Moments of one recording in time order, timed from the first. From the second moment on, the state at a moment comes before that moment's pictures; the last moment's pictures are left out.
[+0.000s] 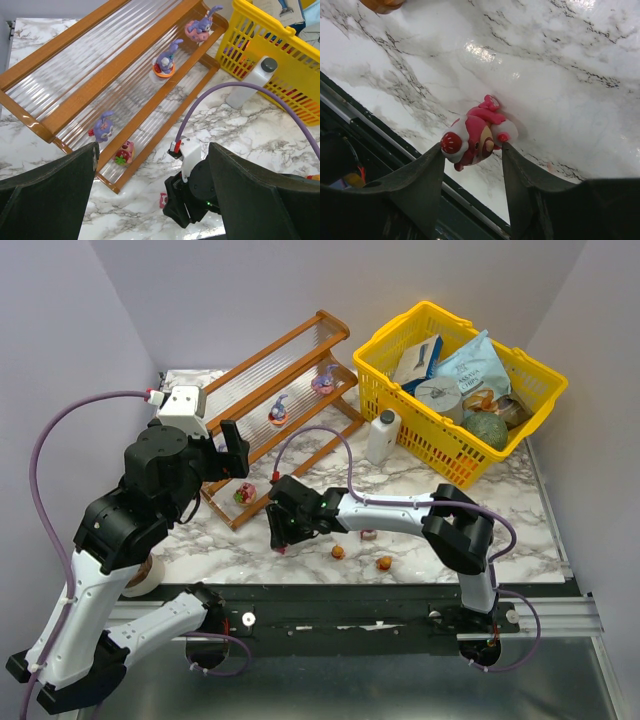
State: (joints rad) left arm -0.62 0.87 1.47 -0.92 -0.39 -0.30; right arm 1.14 1.98 1.39 -0.34 -0.04 0.71
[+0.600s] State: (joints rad) left arm -0.62 0.87 1.47 -0.92 -0.39 -0.30; right arm 1.14 2.00 1.47 -0.41 0.05 0.71
